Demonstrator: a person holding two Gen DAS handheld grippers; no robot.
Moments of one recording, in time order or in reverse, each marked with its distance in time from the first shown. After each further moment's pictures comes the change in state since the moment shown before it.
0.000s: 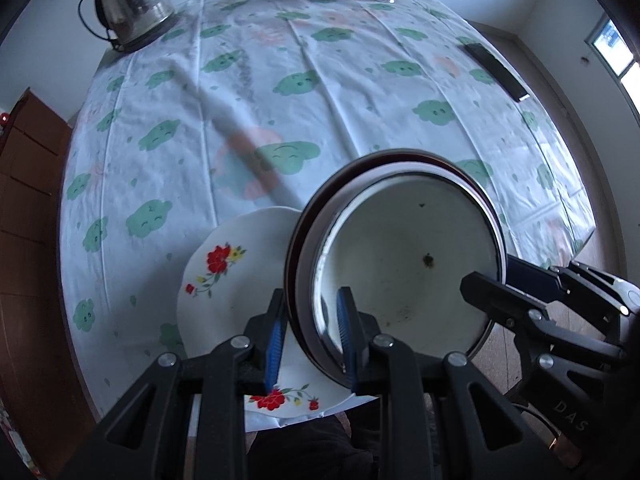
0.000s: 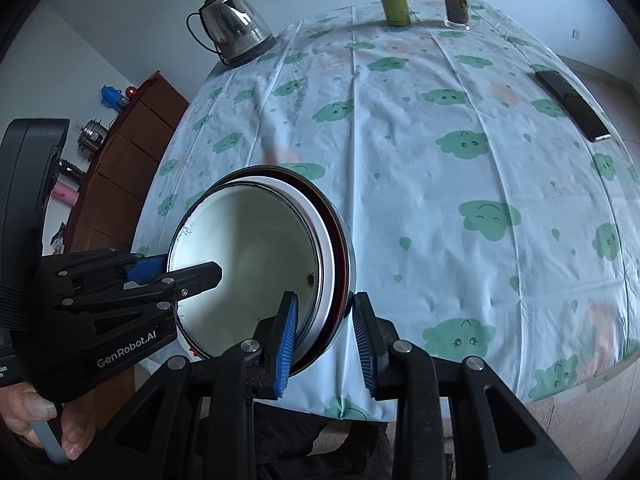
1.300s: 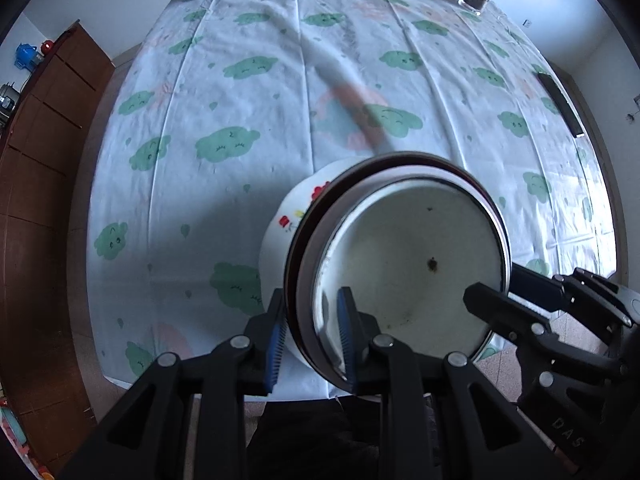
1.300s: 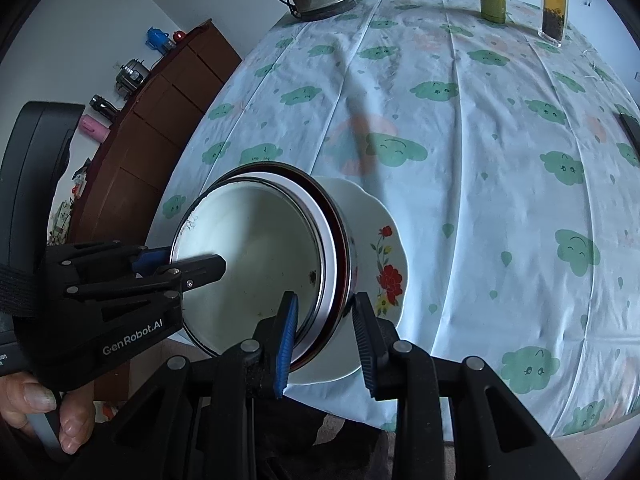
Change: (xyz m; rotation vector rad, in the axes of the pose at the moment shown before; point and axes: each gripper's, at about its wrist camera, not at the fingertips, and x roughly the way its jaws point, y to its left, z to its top) left arm 0.011 0.073 -0.040 -0.208 0.059 0.054; right arm 0.045 0.068 0.003 -0.187 0.121 0.085
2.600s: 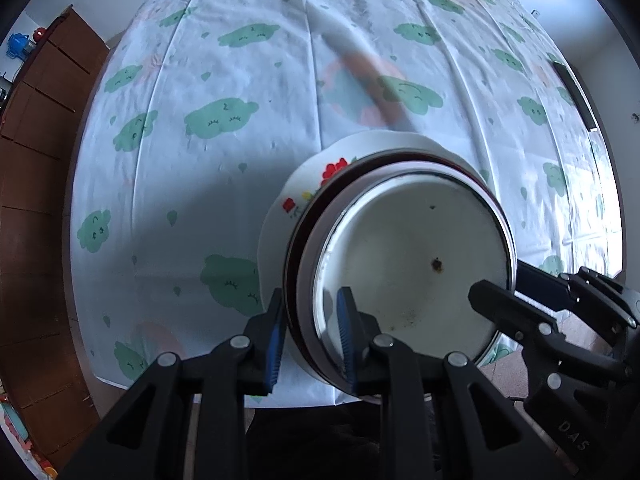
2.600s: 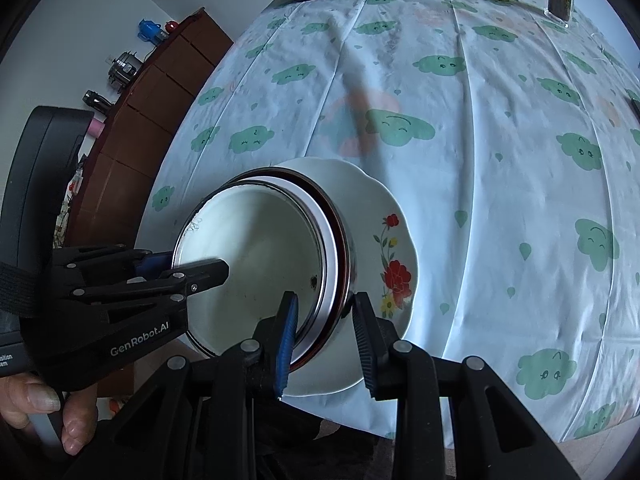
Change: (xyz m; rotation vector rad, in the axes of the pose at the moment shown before) left arm 0.032 0.007 0.006 -0.008 0.079 -0.011; right arm 0.026 -0.005 0.004 0.022 0.058 0.007
